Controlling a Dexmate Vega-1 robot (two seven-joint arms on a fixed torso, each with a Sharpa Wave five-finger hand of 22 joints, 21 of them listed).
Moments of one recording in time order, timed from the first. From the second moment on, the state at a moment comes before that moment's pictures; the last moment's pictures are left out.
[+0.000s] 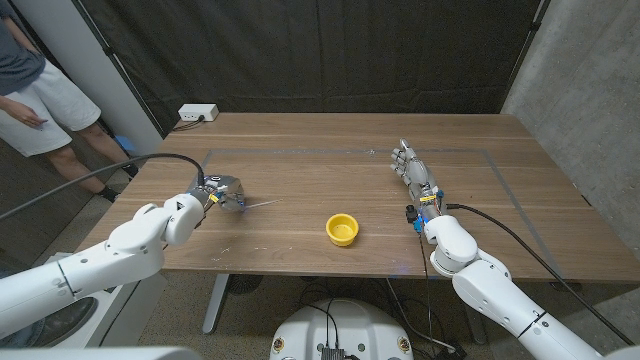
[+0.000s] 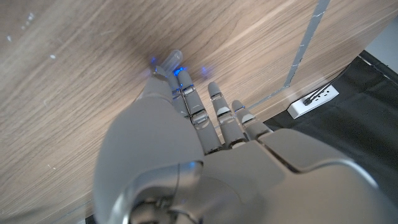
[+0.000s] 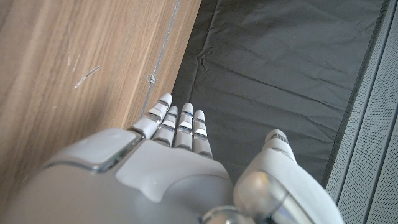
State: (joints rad) left arm 1.11 1.22 0.51 -2.08 0.59 0.53 -0.11; left_hand 1.21 0.17 0.04 -0.10 0.19 0.97 -0.04 0.29 0.19 1.00 -0.16 0.21 0.20 0.59 -0.06 0.20 0.18 0.17 0.00 0.22 0.19; right arm -1.22 -0.56 -0.39 -1.91 0.45 0.11 -0.41; right_hand 0.25 0.01 0.21 -0.11 0.19 0.21 0.07 0.20 0.19 0.25 0.09 0.21 0.18 0.13 0.05 0.19 0.18 0.22 -0.04 0.20 0.18
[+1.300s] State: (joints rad) left arm 1.19 1.30 0.39 -2.16 0.59 0.54 0.06; left_hand 1.20 0.17 0.06 -0.08 0.19 0.97 -0.05 0.28 0.19 1.00 -0.17 0.20 0.21 0.60 -0.06 0.20 0.18 0.18 0.00 0.22 0.19; right arm -1.25 -0.56 -0.38 -1.93 0.43 0.15 -0.43; right_hand 0.26 0.01 0.21 -0.12 0.19 0.21 0.07 0.20 0.19 0.25 0.09 0.21 0.18 0.13 0.05 0.19 0.18 0.22 -0.04 0.20 0.18
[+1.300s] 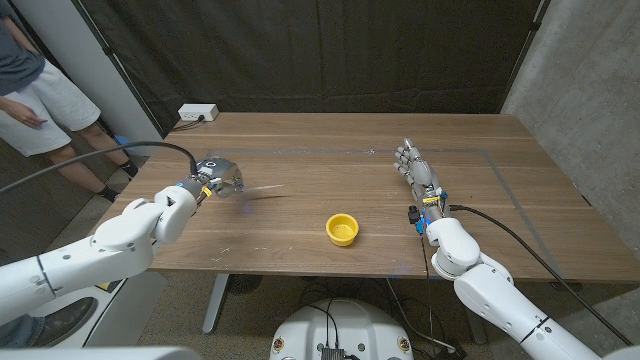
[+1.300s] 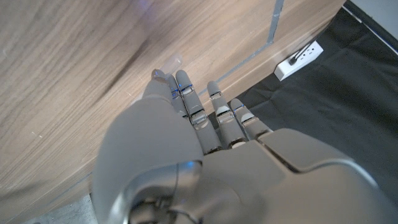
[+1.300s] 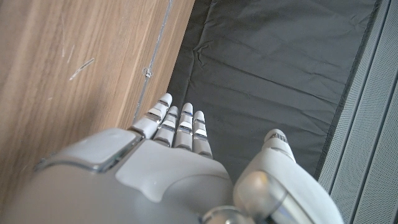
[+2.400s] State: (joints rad) left arm 1.36 1.47 0.19 -2.24 0.66 0.39 0.33; left_hand 1.20 0.15 0.08 -0.09 0.18 0.97 -0.06 0.28 0.19 1.01 -0.19 0.20 0.21 0.61 -0.06 0.20 0.18 0.20 -0.01 0.22 0.19; right arm -1.28 -0.54 -0.37 -1.94 0.41 0.20 -0.44; right_hand 0.26 0.01 0.21 -0.12 0.19 0.21 0.07 0.20 0.19 0.25 0.09 0.21 0.18 0.13 0.05 0.19 0.18 0.22 -0.04 0.20 0.18
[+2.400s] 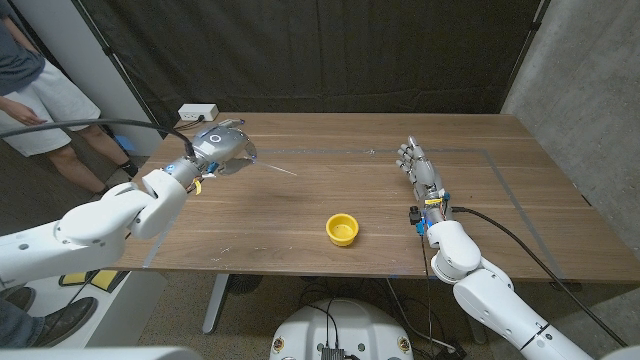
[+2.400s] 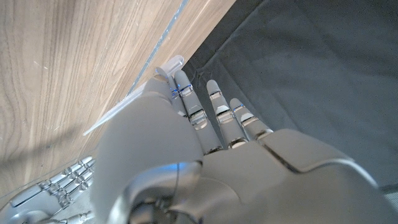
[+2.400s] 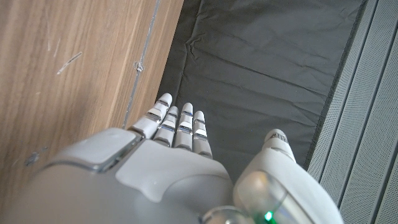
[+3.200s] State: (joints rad) left arm 1.30 1.45 0.15 -2.23 0.81 0.22 0.38; left_hand 1.20 0.14 0.08 -0.09 0.18 0.99 -0.08 0.27 0.19 1.02 -0.20 0.20 0.21 0.62 -0.06 0.20 0.18 0.20 -0.02 0.22 0.19; right arm -1.28 -0.51 -0.37 -1.91 0.40 0.24 -0.45; right_hand 0.26 0.02 0.21 -0.12 0.19 0.21 0.07 0.20 0.19 0.25 0.09 0.21 0.18 0.13 0.05 0.19 0.18 0.22 -0.04 0.20 0.18
